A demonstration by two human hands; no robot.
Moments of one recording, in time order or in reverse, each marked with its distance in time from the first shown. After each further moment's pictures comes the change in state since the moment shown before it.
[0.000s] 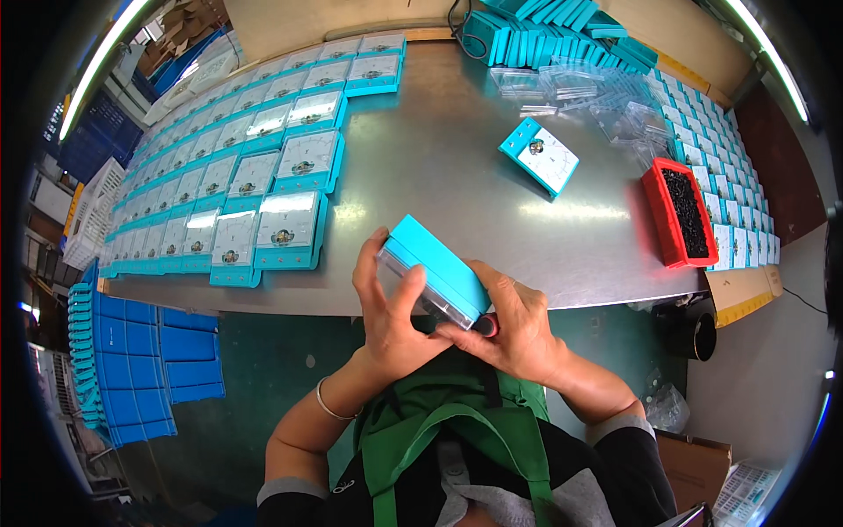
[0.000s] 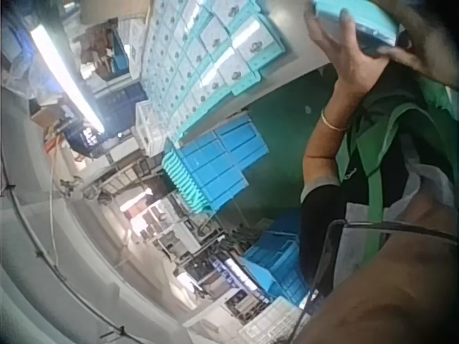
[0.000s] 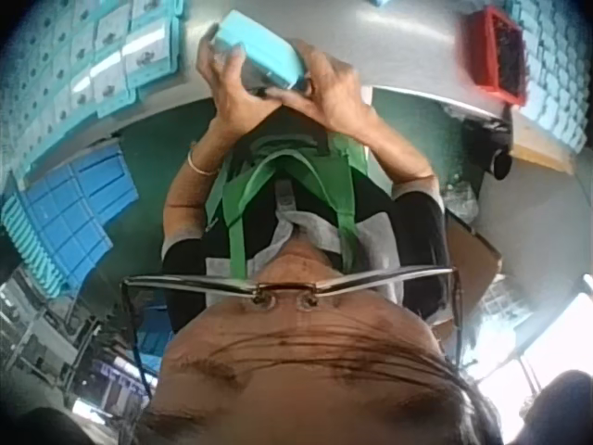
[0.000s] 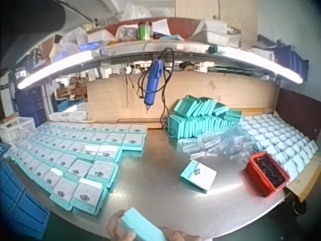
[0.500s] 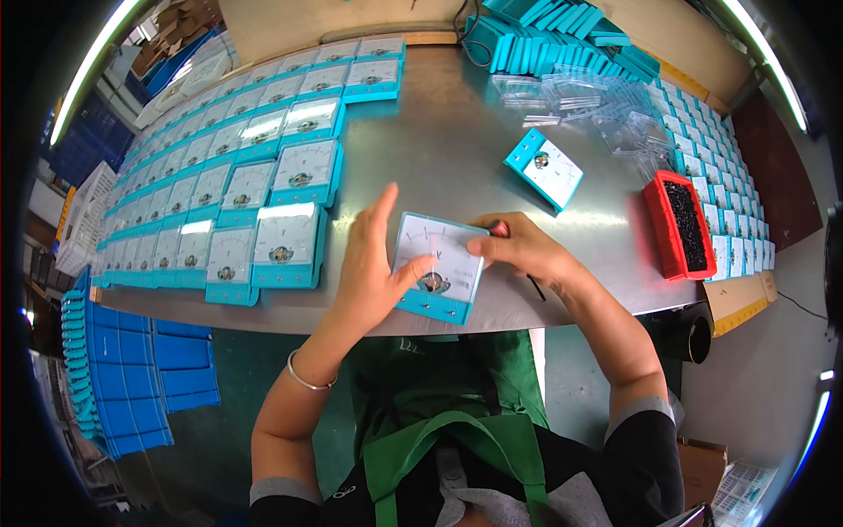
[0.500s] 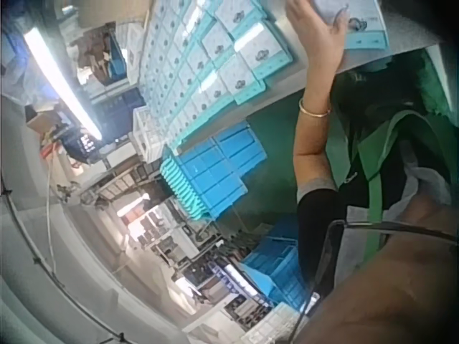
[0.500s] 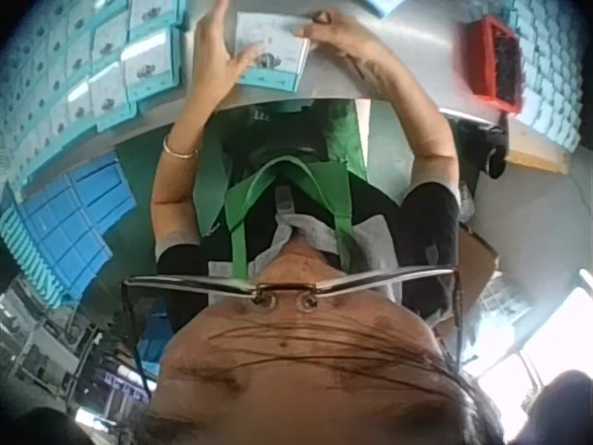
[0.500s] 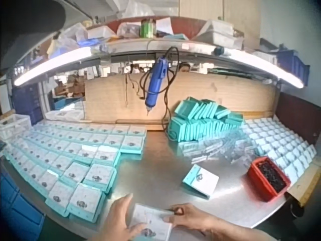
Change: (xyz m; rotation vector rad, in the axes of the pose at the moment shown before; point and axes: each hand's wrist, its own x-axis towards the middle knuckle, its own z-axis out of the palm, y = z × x) left_hand 0.039 -0.061 -0.008 -0.249 -0.273 -0.451; right_hand 0.075 0.083 -0.017 0.551 -0.413 0.756
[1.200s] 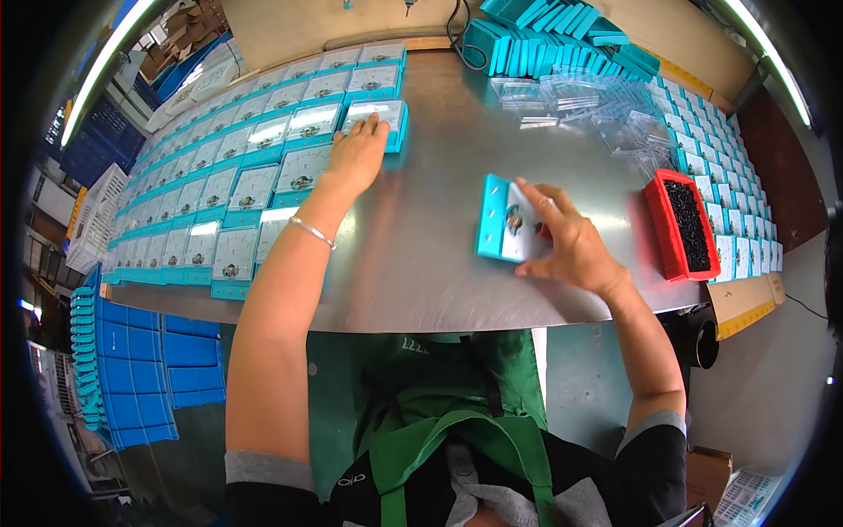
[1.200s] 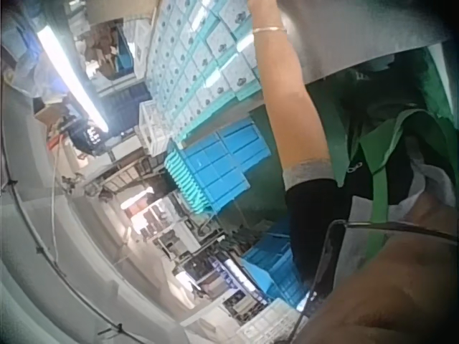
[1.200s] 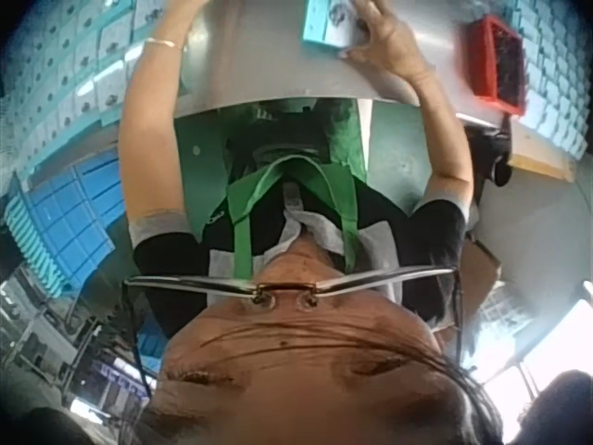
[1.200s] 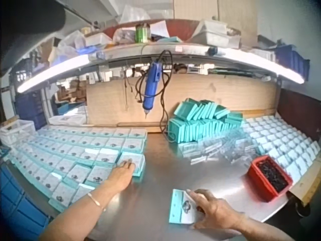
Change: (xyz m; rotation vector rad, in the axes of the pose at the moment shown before) left_hand 0.143 -0.081 -0.021 1.153 -0.190 0.033; right_hand -0.042 0.016 -0.047 -0.844 0.356 -0.480
